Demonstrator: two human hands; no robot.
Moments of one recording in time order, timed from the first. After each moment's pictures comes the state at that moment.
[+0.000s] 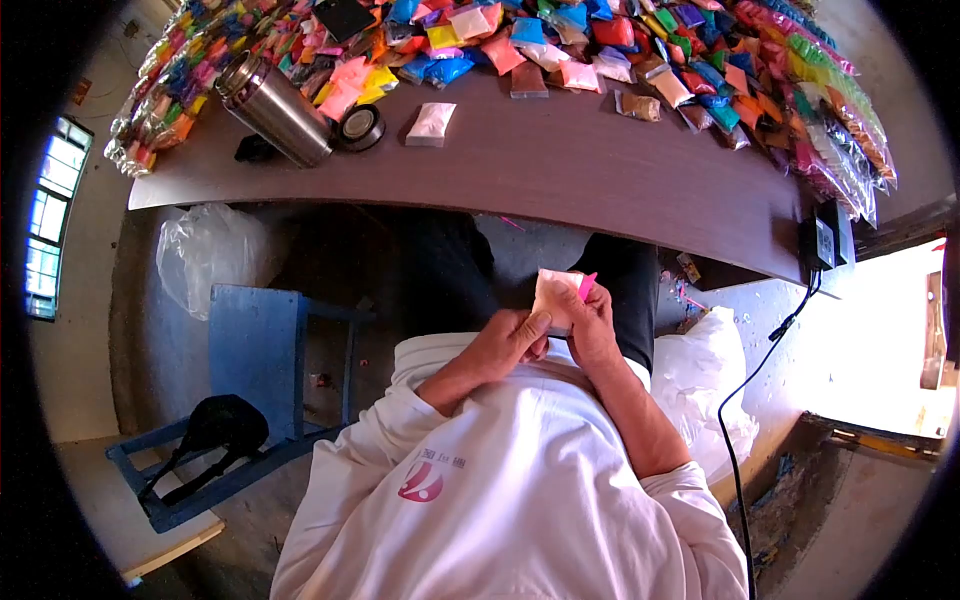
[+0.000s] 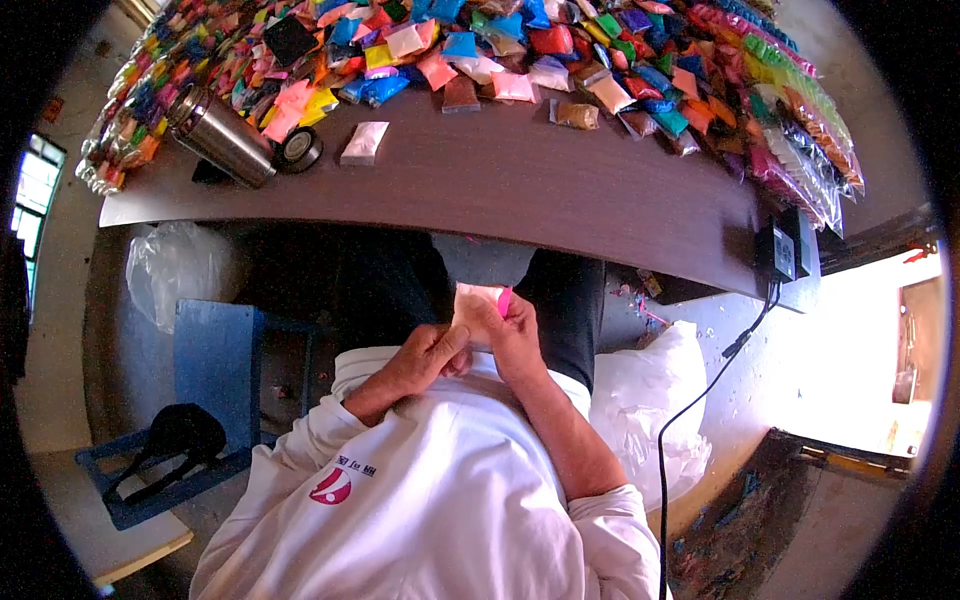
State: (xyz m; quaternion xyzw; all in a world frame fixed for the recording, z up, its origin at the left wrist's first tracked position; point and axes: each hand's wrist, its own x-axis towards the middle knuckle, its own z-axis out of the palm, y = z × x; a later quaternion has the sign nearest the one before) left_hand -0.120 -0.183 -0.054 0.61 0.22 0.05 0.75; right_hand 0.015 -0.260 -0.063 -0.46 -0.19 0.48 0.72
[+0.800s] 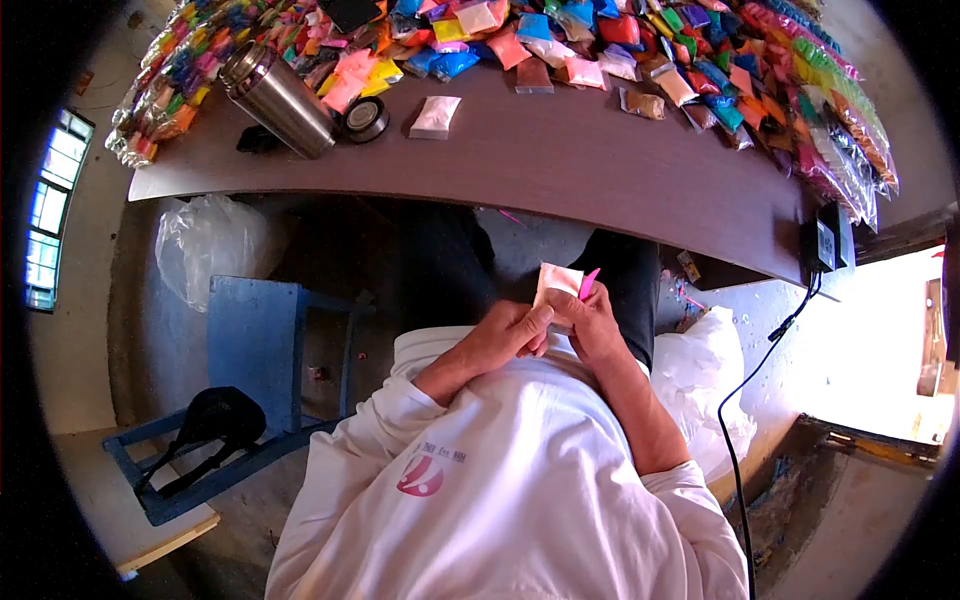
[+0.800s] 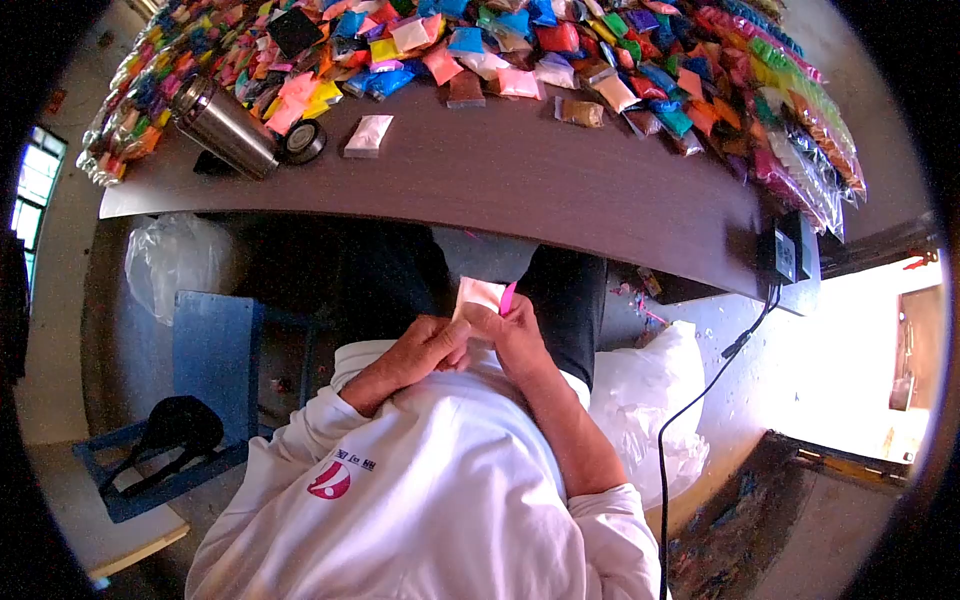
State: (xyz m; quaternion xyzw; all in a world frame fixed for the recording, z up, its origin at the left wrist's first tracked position) left_hand -0.119 -0.179 -0.052 0.59 0.21 0.04 0.78; right_hand 0.022 -0.264 -0.047 -0.41 -0.21 0.58 0.67
